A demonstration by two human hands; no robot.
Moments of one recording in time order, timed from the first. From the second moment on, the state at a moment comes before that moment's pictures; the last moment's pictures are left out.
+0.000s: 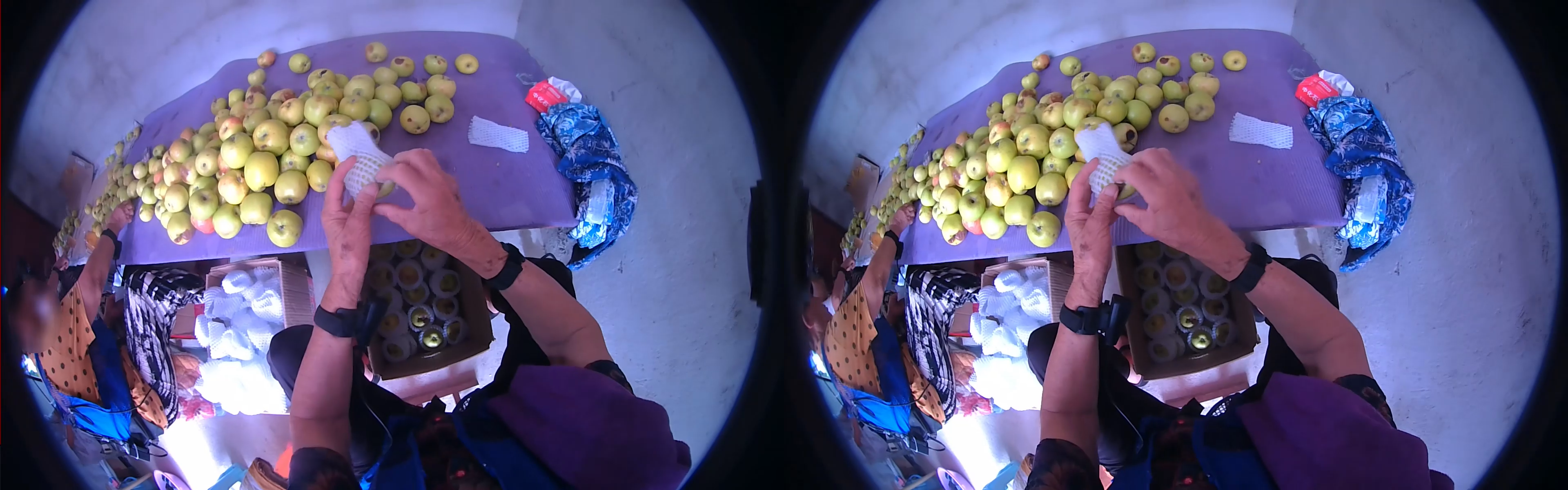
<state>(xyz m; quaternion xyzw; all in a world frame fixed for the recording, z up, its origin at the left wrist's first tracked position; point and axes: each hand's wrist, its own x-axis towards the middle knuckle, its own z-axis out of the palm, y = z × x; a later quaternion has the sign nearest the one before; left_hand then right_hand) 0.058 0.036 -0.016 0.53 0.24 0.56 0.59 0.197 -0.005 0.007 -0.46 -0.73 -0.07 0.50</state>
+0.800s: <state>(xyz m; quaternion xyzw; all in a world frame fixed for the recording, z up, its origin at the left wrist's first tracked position) 0.054 0.031 0.014 0.33 0.12 0.54 0.77 0.192 0.005 0.030 -0.36 -0.53 0.41 0.65</state>
